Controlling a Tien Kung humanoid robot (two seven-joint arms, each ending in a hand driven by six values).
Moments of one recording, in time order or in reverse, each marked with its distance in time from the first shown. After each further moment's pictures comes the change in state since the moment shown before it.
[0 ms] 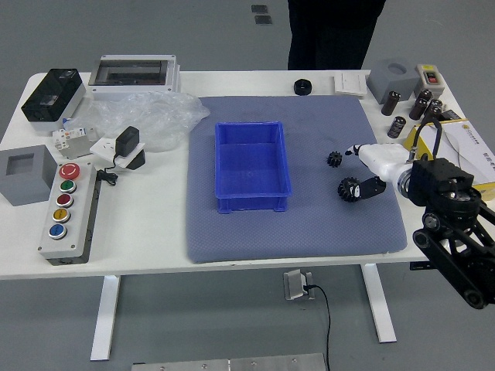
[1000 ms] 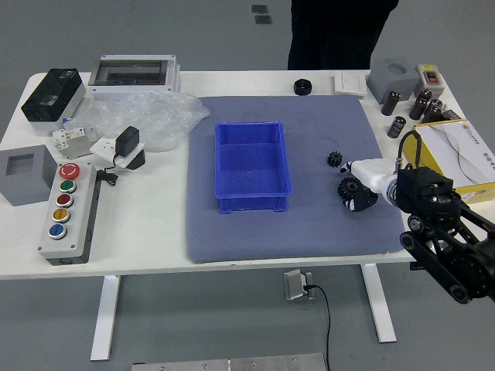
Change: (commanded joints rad) left arm -0.001 -0.003 -0.001 0.000 0.004 -0.001 0.001; right arm 0.048 0.029 -0.067 -0.143 0.012 -0.027 0.023
